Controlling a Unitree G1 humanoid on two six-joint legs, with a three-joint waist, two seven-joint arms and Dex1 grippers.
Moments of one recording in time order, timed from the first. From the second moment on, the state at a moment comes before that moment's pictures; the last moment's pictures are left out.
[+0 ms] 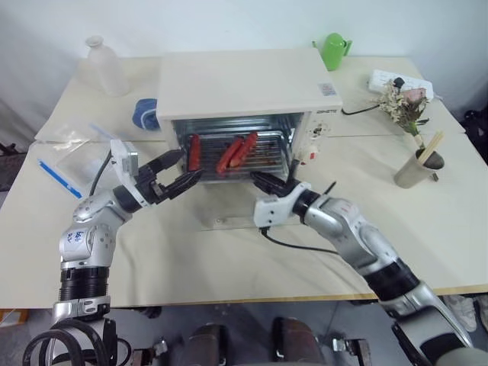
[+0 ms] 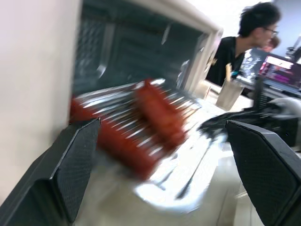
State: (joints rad) left arm -0.45 0.50 0.24 0.13 -0.61 0.37 -0.89; right arm -0.49 -0.53 0.38 -0.09 -0.65 -0.22 0.37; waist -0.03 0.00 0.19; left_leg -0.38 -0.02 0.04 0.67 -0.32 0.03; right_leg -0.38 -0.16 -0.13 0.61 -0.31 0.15
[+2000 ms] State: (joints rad) left arm -0.33 0.58 0.48 0.05 -1.20 1.22 -0.65; right arm -0.34 -0.66 0.26 -0.19 -0.58 -0.52 0.42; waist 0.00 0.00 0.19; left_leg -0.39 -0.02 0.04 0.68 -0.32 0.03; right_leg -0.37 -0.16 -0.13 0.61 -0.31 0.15
